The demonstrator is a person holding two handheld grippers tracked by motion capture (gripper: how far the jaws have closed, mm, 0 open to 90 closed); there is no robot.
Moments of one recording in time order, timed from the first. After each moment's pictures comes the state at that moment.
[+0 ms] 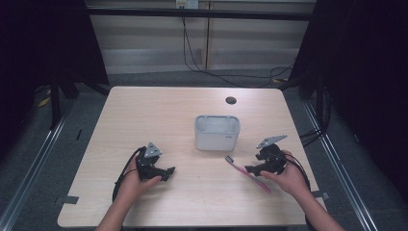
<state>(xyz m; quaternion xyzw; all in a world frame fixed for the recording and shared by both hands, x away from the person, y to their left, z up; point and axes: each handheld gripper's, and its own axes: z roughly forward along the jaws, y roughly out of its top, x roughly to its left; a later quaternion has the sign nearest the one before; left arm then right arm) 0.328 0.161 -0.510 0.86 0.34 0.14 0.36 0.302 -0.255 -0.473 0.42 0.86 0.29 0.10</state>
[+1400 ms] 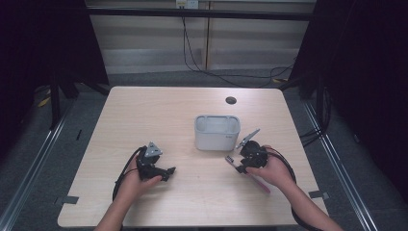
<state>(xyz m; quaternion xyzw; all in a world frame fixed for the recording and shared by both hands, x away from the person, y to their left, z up) 0.330 0.160 -0.510 0.86 0.34 0.14 0.37 0.323 -0.205 -0.470 0.37 0.91 0.19 0.04</state>
